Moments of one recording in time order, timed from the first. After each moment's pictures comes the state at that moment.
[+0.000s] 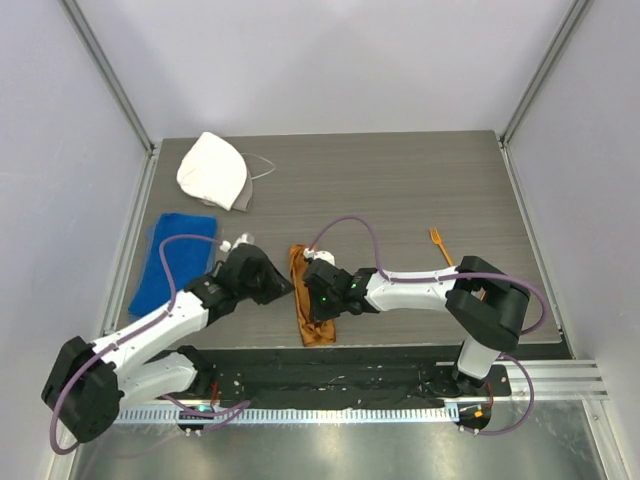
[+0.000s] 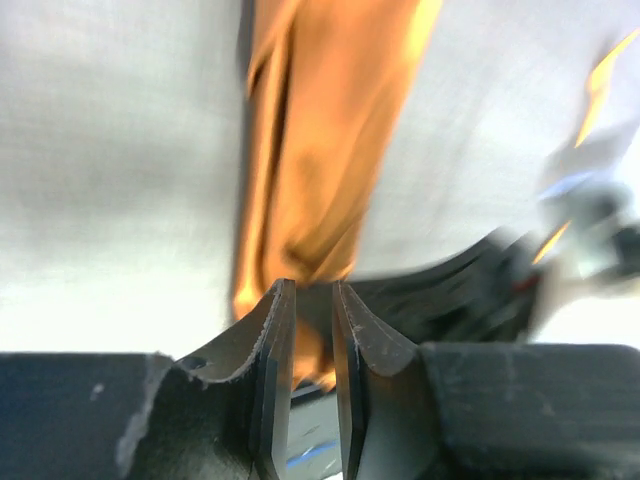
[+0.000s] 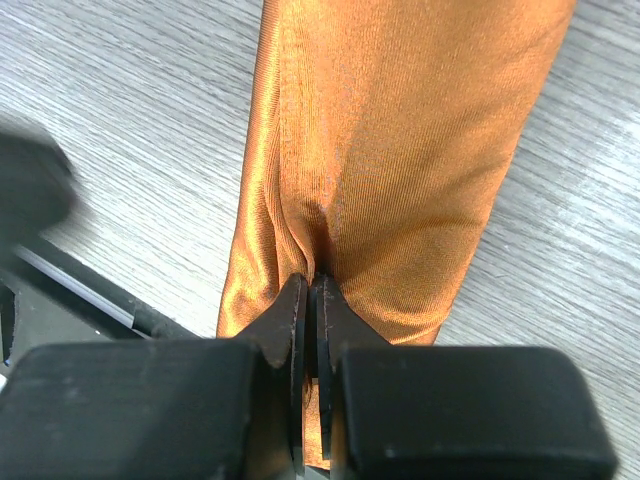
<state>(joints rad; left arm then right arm) -0.70 1.03 0.52 -0.31 -0.01 -1.15 1.08 1.70 0.93 -0.22 0.05 0.73</state>
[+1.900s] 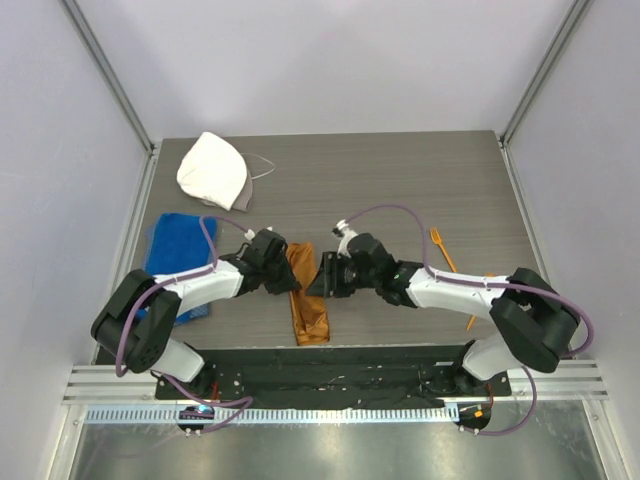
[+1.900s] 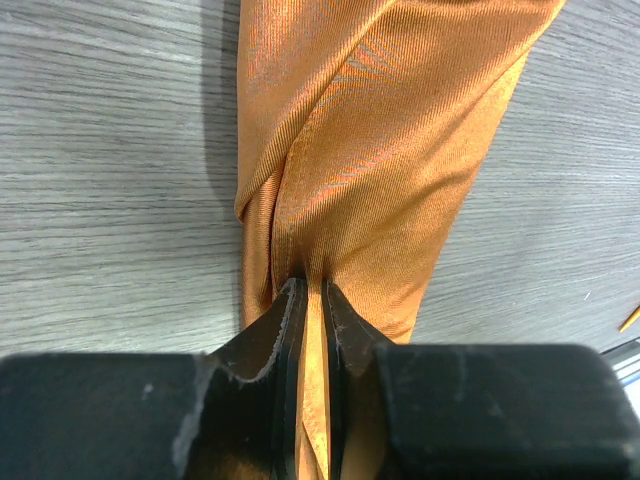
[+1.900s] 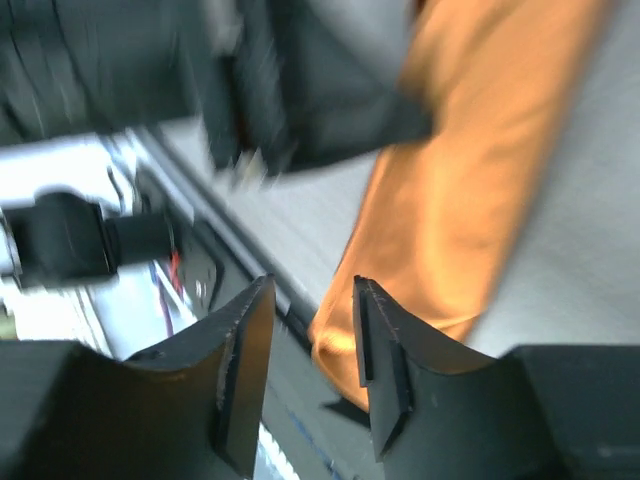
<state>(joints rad) -0.60 1.48 0.67 -0.16 0.06 -0.94 0.91 1.47 0.71 0.15 -0.29 0.81</state>
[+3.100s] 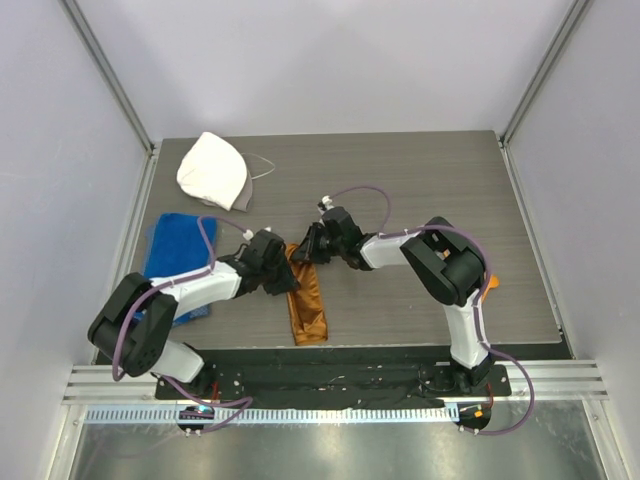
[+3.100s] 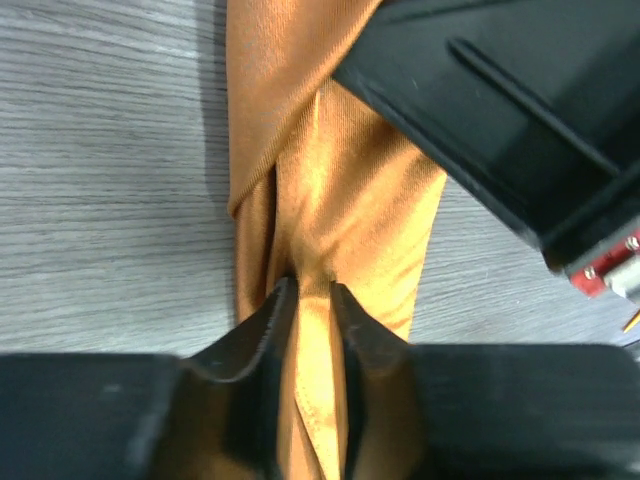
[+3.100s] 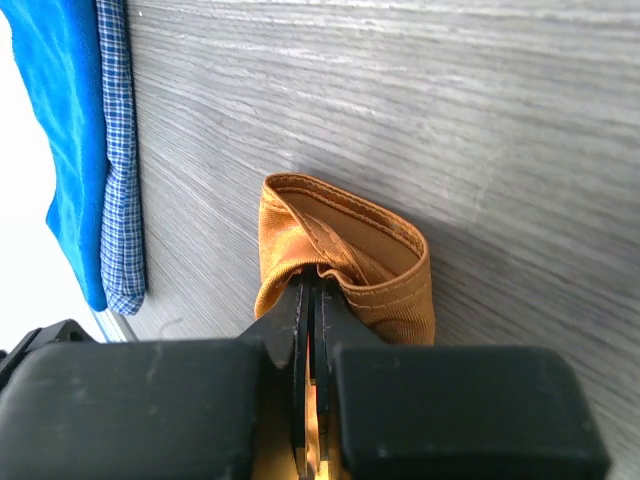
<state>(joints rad) -0.60 1.46 0.66 -0.15 0.05 -0.94 0.72 2.05 1.09 0.35 -0.29 0.88</state>
